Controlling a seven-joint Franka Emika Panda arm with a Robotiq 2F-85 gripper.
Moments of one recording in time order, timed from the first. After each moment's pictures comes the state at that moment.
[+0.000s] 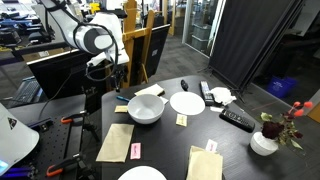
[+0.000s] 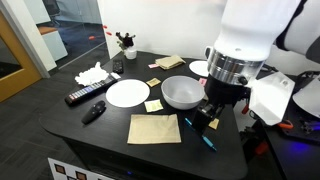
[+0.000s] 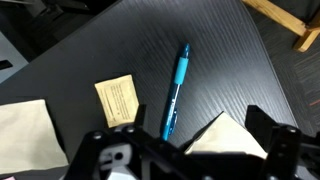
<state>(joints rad) 0.16 0.24 0.26 -2.58 -0.20 2.82 1.17</state>
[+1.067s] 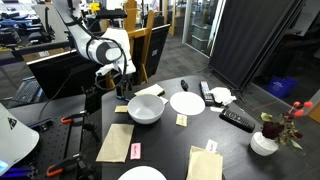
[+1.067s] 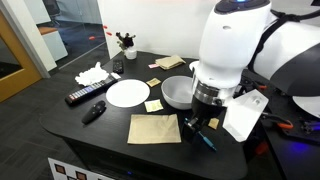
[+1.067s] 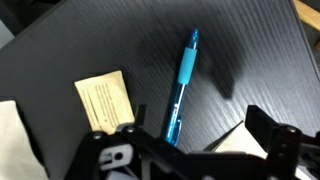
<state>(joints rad) 0.35 0.42 0.05 -2.47 -0.20 2.86 1.16</state>
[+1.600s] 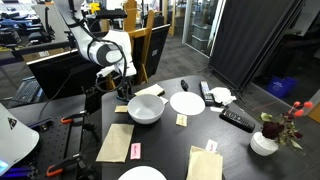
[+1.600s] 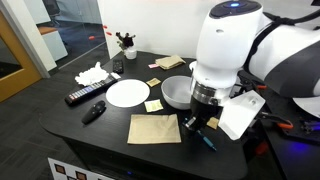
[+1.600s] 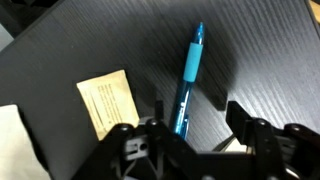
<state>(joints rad) 0.35 0.44 0.03 -2.46 -0.17 2.86 1.16</state>
